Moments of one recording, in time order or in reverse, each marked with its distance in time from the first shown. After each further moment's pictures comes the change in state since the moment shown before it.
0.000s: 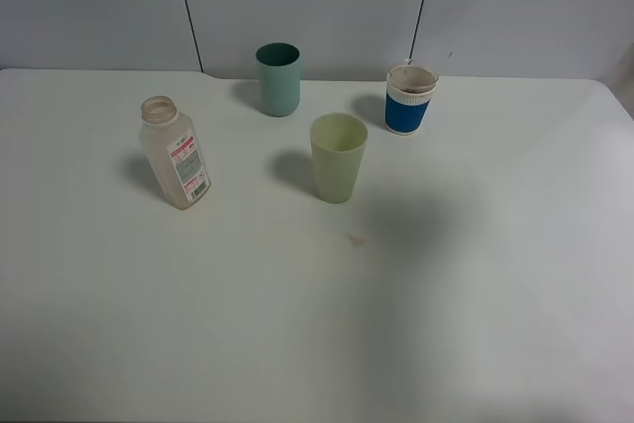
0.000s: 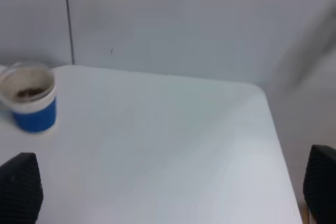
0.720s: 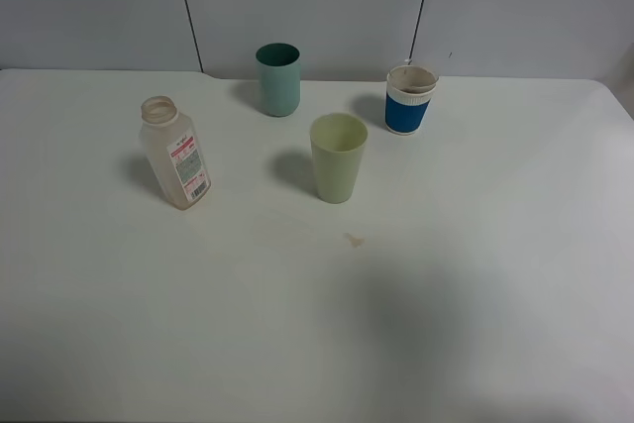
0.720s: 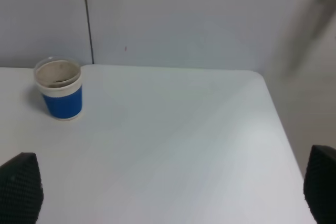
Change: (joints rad) left arm 0.000 0.000 0.000 0.000 0.000 0.000; right arm 0.000 -0.439 0.000 0.033 0.376 0.044
